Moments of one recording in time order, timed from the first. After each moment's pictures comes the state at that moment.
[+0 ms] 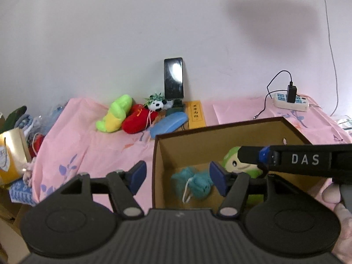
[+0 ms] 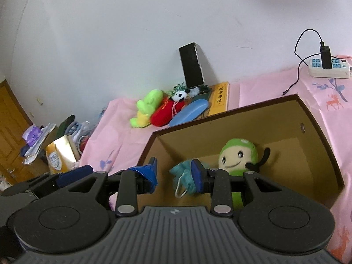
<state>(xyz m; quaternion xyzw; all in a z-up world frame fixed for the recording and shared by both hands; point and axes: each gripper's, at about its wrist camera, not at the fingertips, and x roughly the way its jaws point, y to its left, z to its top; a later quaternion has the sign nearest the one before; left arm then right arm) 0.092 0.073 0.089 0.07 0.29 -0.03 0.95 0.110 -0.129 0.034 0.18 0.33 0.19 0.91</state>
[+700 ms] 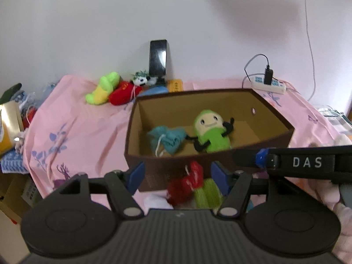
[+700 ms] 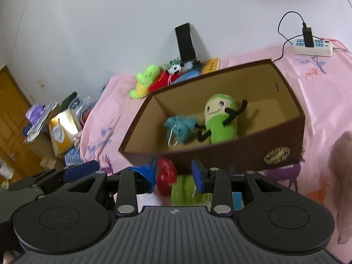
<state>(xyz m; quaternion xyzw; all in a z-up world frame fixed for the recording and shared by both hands) 0.007 0.051 0.063 0.04 0.32 -0.06 0.94 0.027 -0.151 0.019 0.16 0.37 0.19 0.89</state>
